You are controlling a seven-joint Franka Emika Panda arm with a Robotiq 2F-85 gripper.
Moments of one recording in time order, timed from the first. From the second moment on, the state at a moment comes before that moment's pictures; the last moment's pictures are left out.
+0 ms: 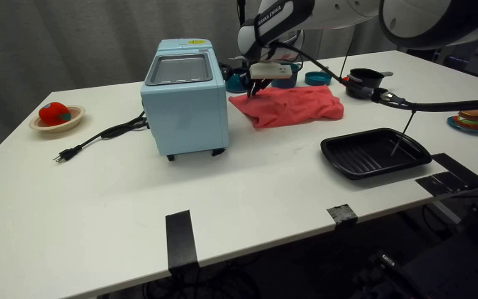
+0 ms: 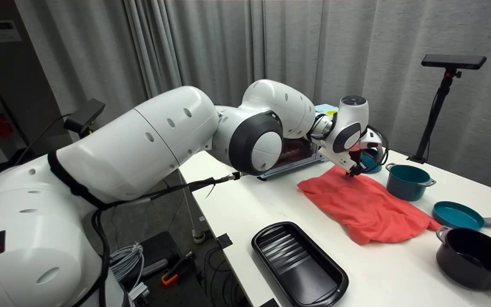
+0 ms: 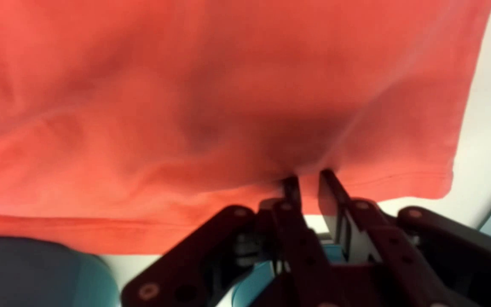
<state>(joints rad) 0.05 1.25 -0.02 -0.83 0.11 2.44 0.12</state>
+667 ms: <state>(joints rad) 0.07 1.26 -0.02 -0.81 0.11 2.39 0.13</state>
